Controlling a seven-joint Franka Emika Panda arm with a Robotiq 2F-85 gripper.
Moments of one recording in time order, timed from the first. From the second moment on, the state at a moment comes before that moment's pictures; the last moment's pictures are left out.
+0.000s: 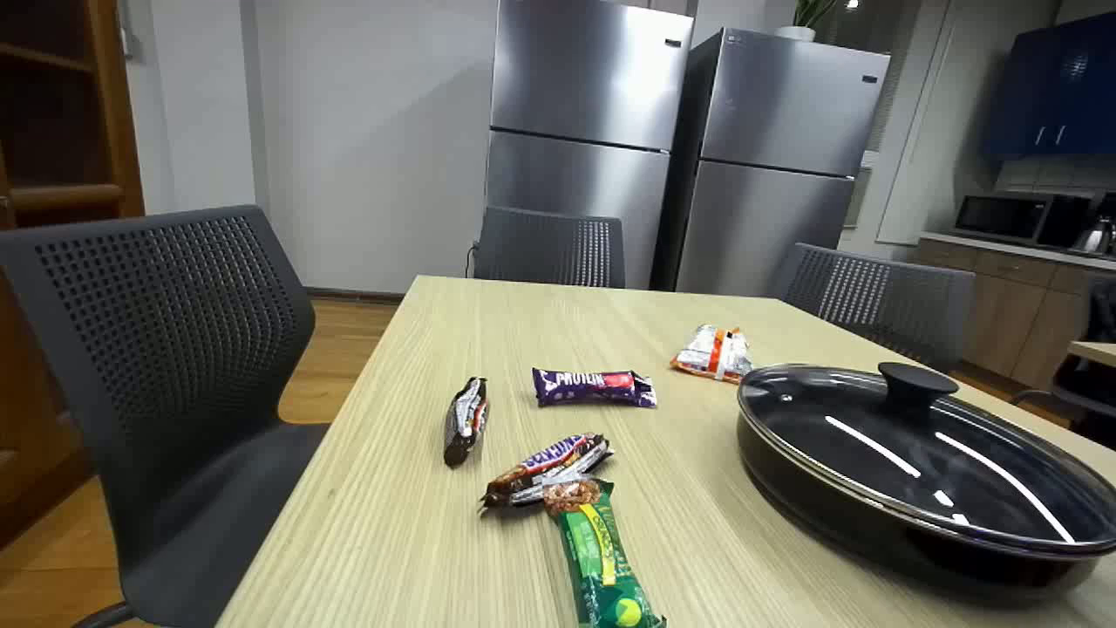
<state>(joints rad) -0.14 -0.43 -0.20 -2.21 -0.06 1.91 -0.05</state>
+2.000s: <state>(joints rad) -0.08 -0.26 -0.10 -2.28 -0.04 2.08 -0.02</state>
